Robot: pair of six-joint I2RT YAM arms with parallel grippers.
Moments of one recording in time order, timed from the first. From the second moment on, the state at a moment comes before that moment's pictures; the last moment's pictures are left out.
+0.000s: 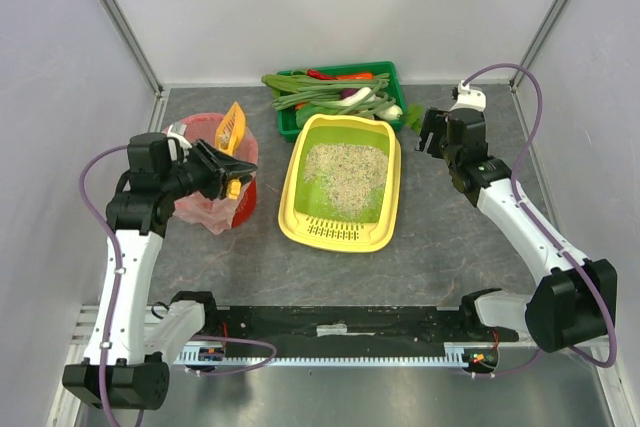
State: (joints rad) left arm -0.02 0.93 1.10 -0.76 0.60 -1.00; right arm 0.26 1.26 1.00 -0.18 0.27 0.32
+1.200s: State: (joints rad) left arm 0.09 0.68 0.71 -0.33 0.68 -1.80; right arm 0.26 1.24 0.97 -0.18 0.29 0.32
